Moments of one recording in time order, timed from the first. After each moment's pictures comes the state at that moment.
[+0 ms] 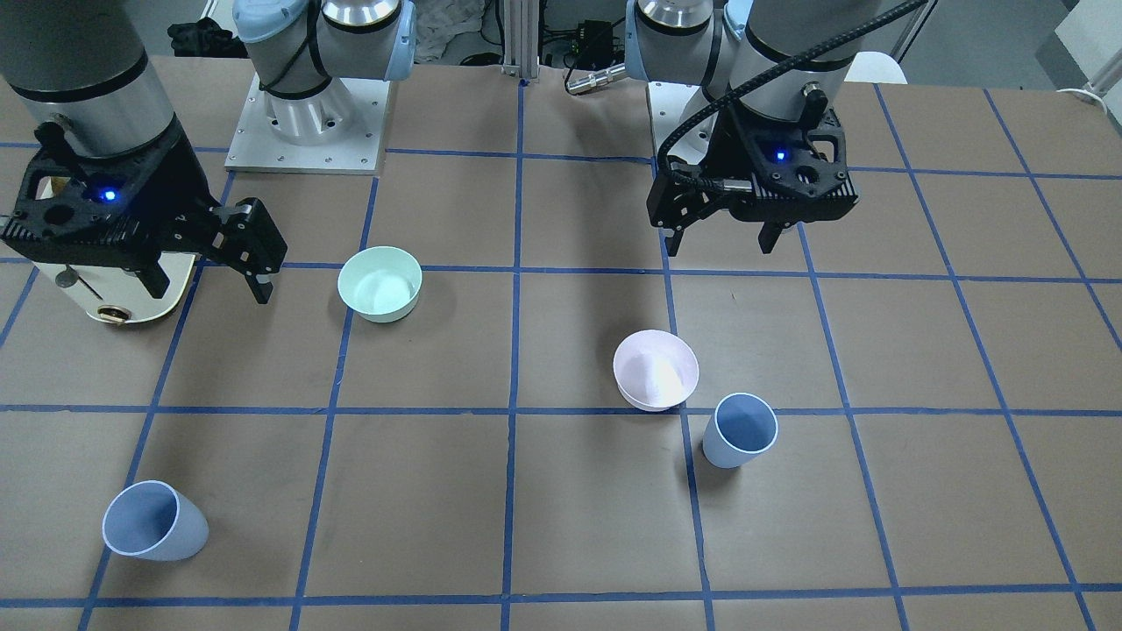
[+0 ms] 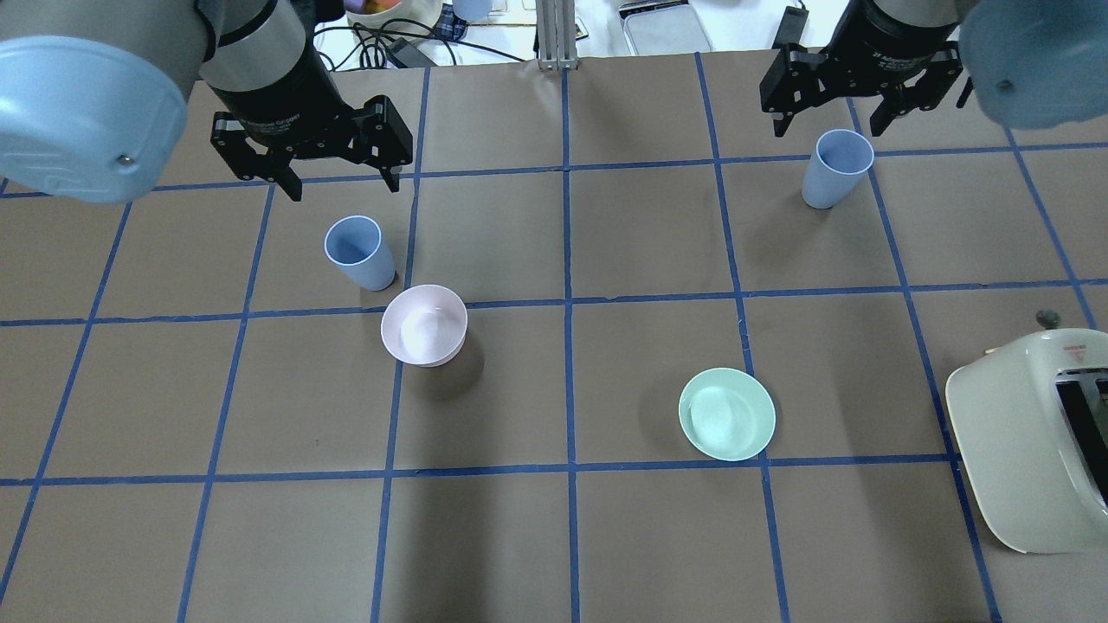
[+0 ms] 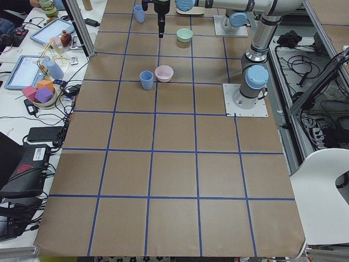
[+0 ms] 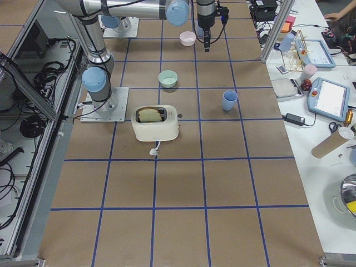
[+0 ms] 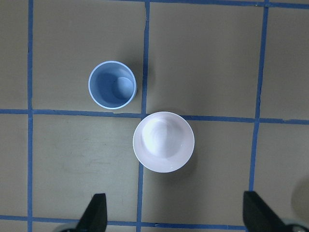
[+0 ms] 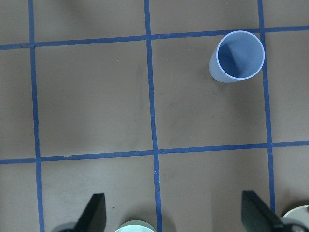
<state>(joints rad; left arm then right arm) -1.67 -1.61 -1.53 -1.49 1.58 -0.15 1.53 -1.49 1.53 -1.77 -1.57 0.01</state>
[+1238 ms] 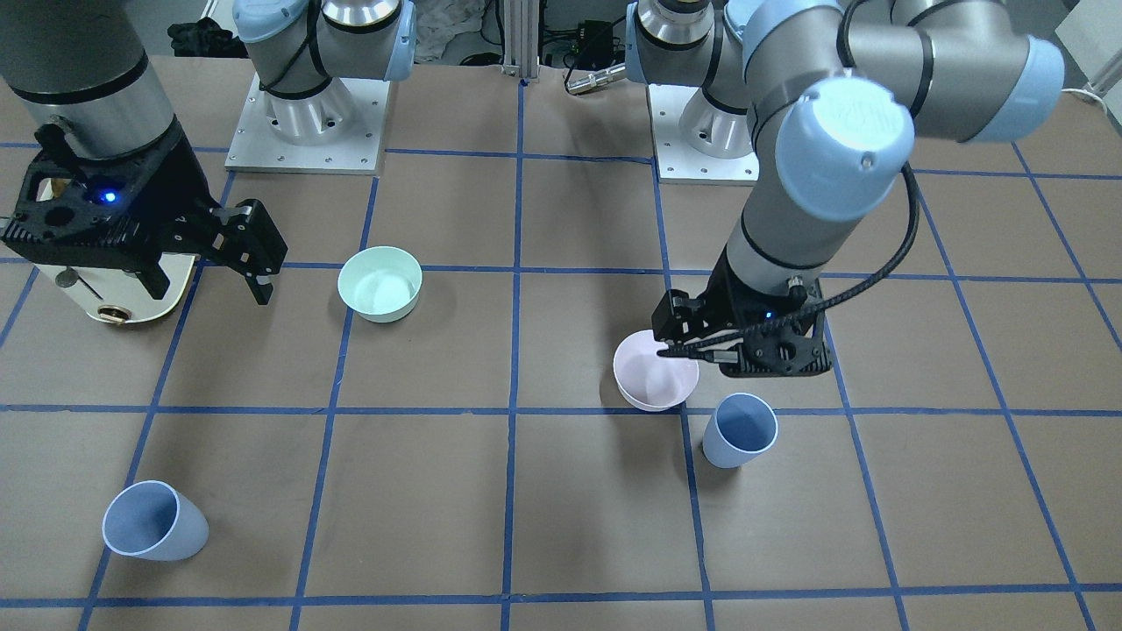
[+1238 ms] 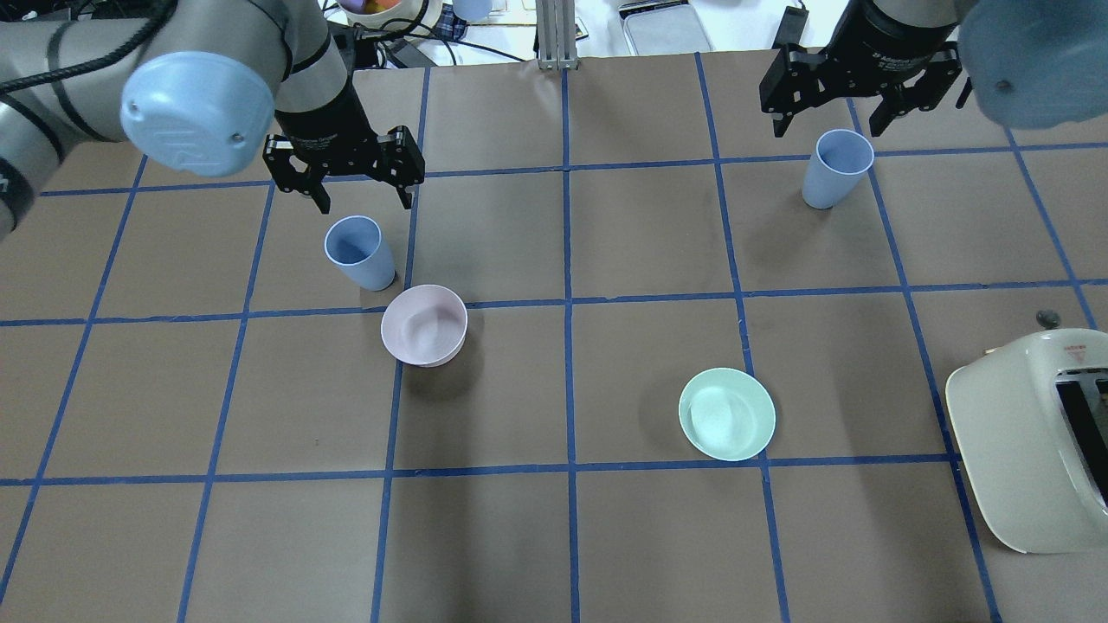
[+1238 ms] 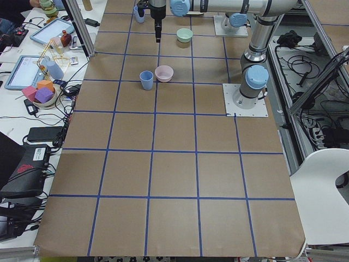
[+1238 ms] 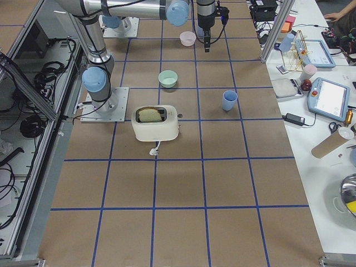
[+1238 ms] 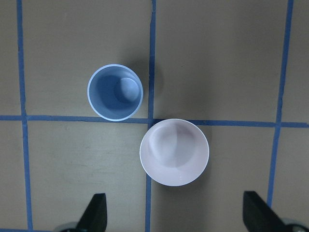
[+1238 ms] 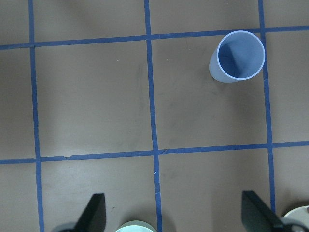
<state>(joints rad) -1.63 -1.85 -1.53 -1.38 1.59 -0.08 1.53 -1.49 1.53 -1.77 -1.56 0.01</state>
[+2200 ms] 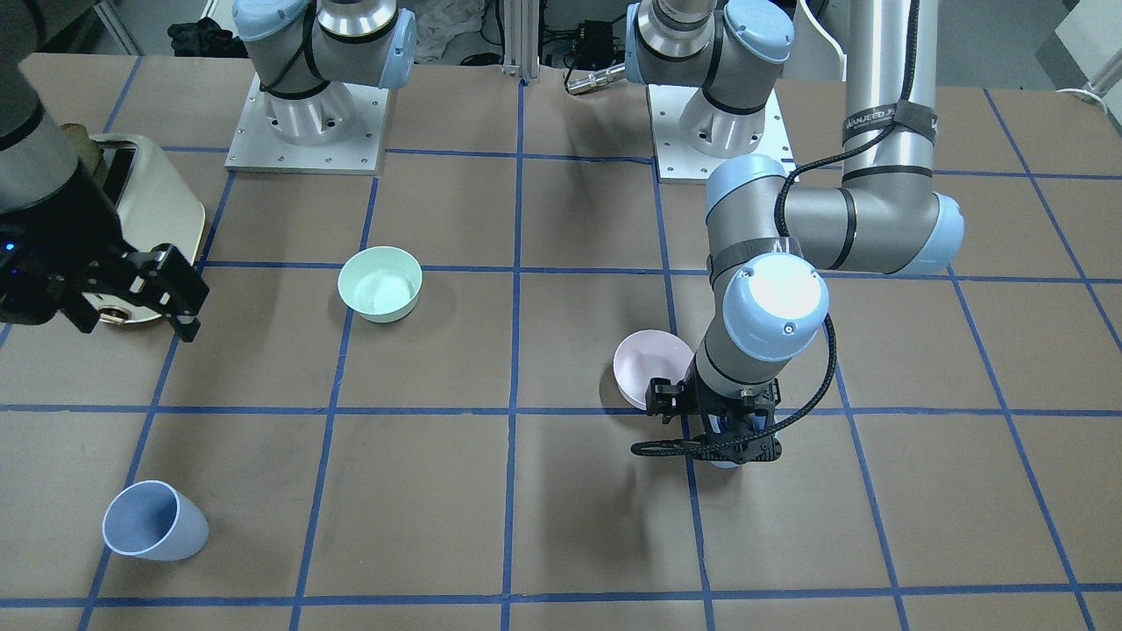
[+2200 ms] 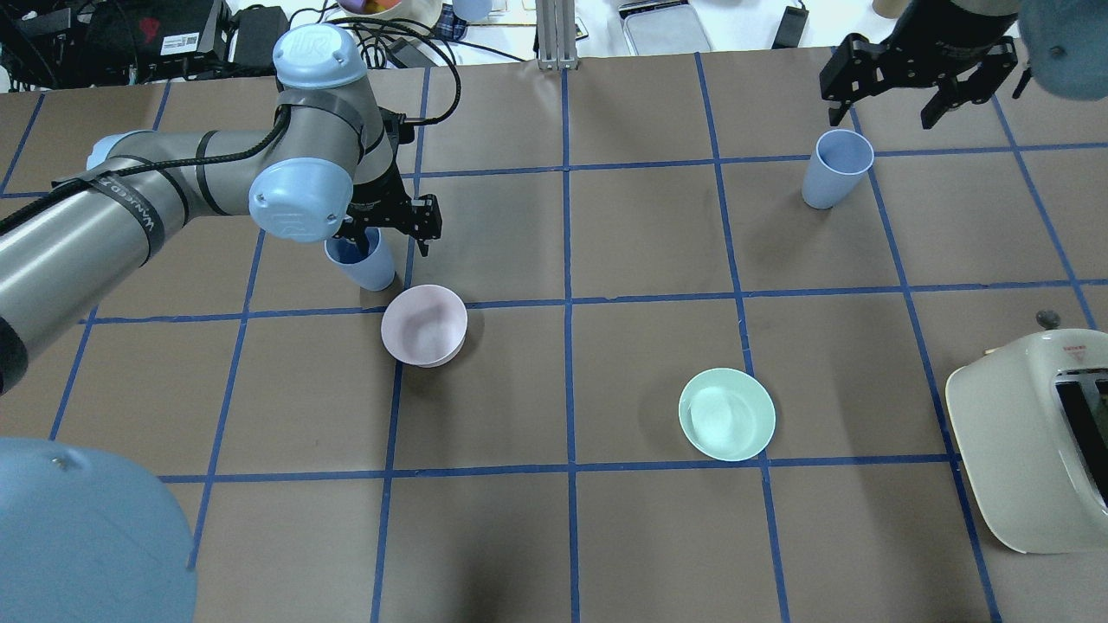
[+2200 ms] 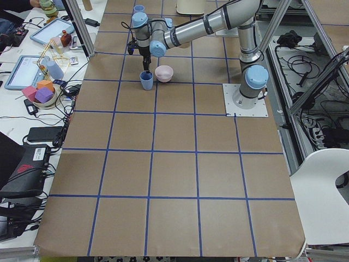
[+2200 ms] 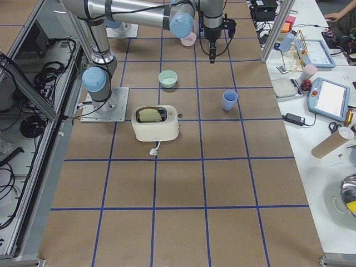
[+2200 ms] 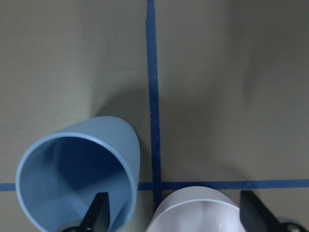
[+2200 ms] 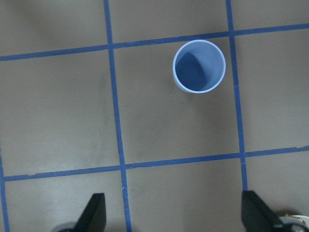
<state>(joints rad) -1.62 -2.00 -1.65 -1.12 1.63 -0.02 1.38 -1.41 1.50 -1.78 -1.55 -0.09</state>
